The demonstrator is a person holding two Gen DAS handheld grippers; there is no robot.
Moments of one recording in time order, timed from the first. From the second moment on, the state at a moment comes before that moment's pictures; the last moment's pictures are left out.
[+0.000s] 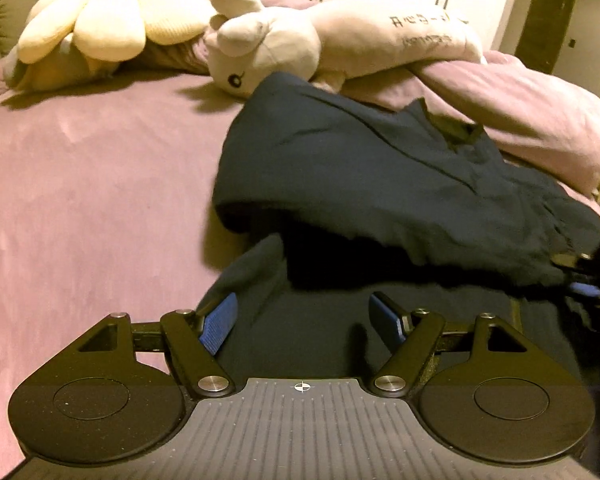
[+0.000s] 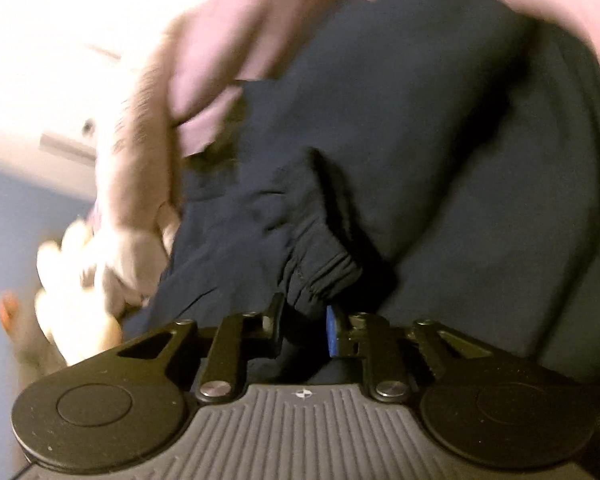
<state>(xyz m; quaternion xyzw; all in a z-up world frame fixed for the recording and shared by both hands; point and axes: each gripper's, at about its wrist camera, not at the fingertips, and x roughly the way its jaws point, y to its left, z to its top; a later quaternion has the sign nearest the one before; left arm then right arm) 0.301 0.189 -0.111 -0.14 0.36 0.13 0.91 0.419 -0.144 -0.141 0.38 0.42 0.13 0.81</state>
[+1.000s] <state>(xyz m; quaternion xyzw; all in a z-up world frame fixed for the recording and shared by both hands) 0.318 0.217 -0.098 -0.14 0.36 0.19 0.90 0.444 -0.203 -0.099 0.16 0.27 -0.07 0.95</state>
